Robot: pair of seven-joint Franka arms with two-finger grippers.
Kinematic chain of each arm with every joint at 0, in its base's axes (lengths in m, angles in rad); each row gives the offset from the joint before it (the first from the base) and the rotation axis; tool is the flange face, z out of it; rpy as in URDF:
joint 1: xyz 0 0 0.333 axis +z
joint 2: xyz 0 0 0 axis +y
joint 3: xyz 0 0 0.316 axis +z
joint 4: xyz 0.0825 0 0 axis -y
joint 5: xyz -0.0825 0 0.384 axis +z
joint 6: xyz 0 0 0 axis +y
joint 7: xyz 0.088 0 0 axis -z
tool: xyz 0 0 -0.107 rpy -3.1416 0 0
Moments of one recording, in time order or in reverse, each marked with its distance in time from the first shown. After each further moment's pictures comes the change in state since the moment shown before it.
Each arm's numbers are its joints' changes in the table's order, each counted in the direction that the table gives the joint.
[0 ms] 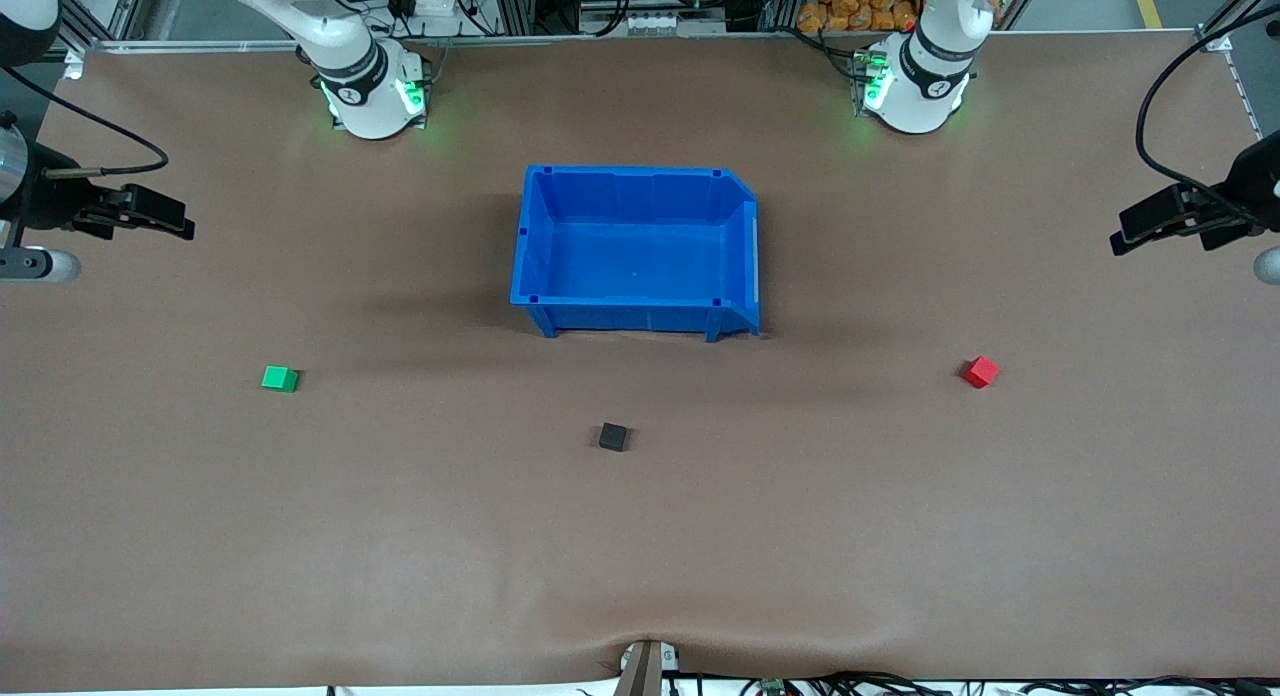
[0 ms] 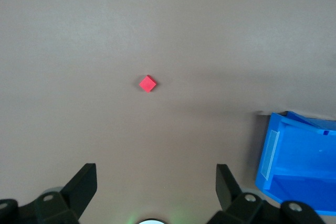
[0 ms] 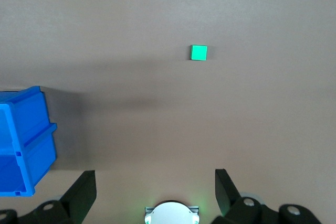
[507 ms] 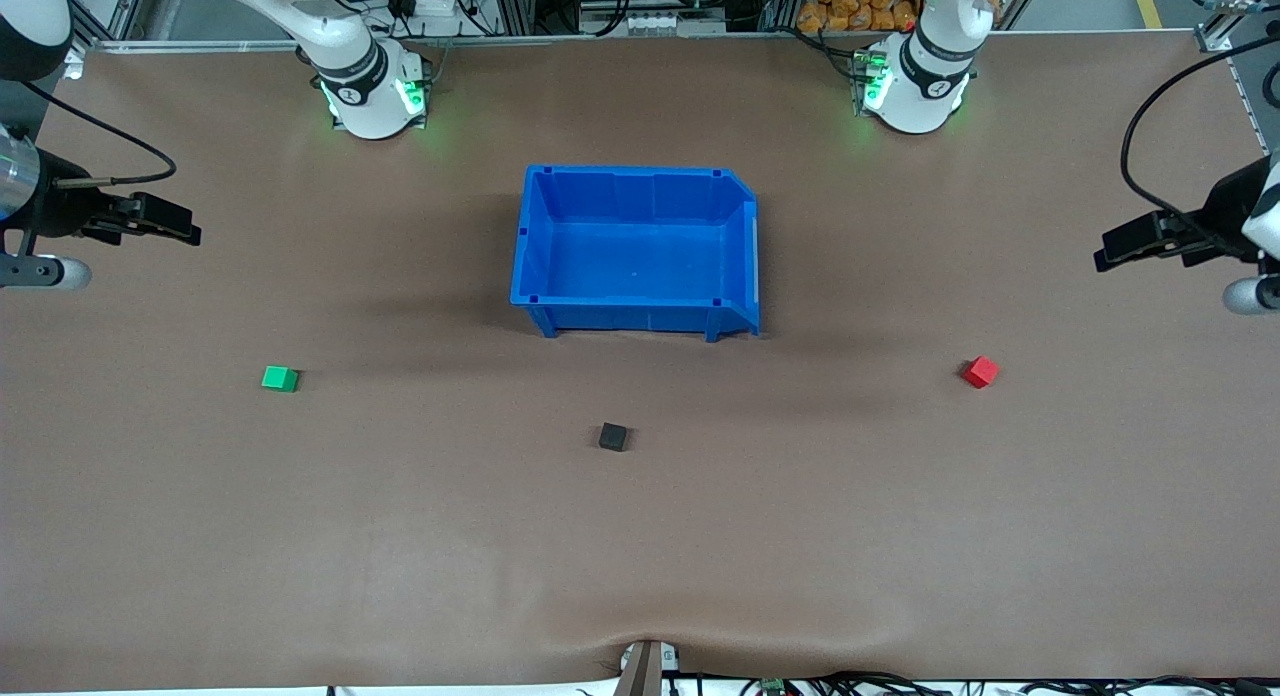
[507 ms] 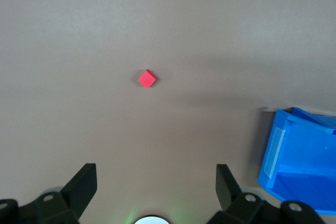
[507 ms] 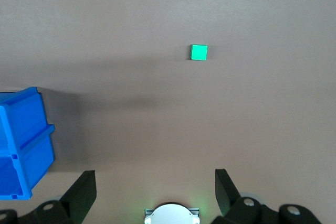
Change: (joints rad) left arm 0.000 0.051 0.000 -0.005 0.000 0.001 0.000; right arm -0.001 0.000 -0.001 -0.031 0.000 -0.027 0.000
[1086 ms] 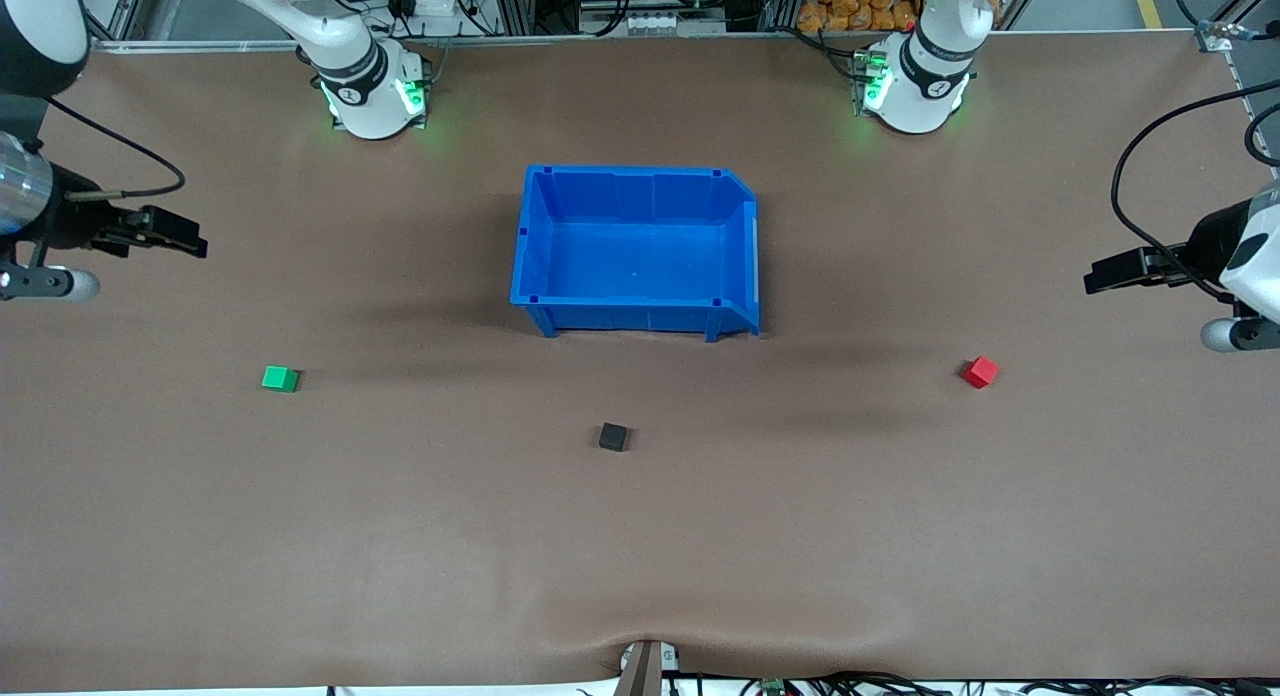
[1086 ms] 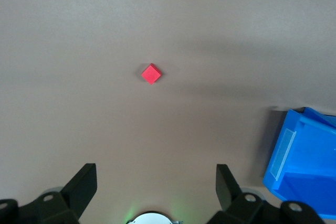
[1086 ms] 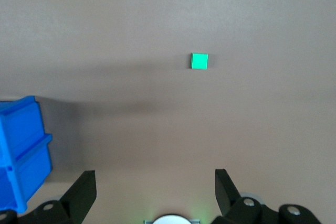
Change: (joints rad) left arm 0.025 0.060 0.002 -0.001 0.000 0.001 0.002; right arm -0.004 0.000 -0.001 -0.066 0.000 -0.104 -0.006
